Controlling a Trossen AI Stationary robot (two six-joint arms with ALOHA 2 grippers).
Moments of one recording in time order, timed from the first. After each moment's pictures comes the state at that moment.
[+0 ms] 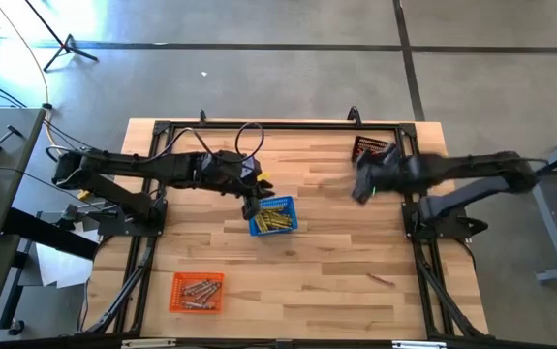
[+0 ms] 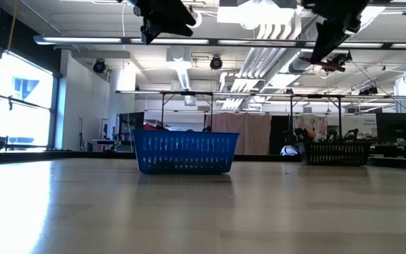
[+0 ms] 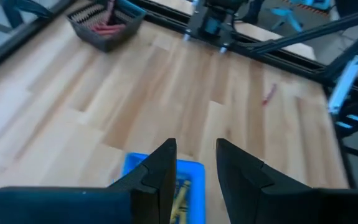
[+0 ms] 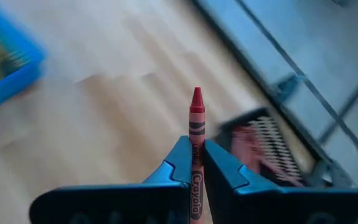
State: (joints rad) left arm 0.01 1.35 1.12 -0.33 -0.07 -0.31; right arm 0.10 1.16 1.13 -1.17 0.63 0.56
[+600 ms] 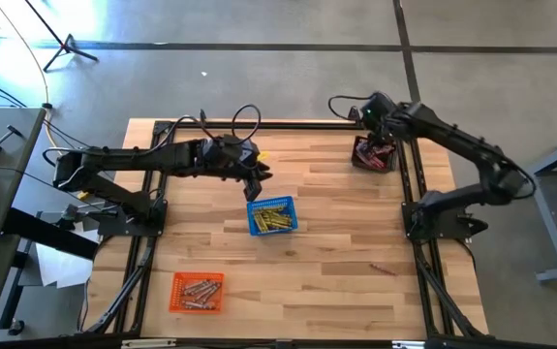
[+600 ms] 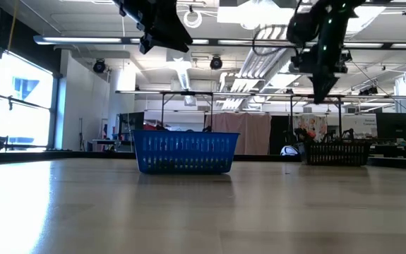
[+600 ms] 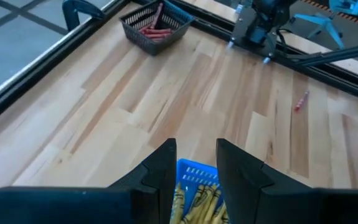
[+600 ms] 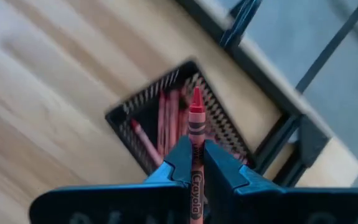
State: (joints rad) left arm 0.14 1.35 1.12 -0.35 -0.07 -0.27; right arm -0.75 1.29 1.13 -1.05 0.25 0.01
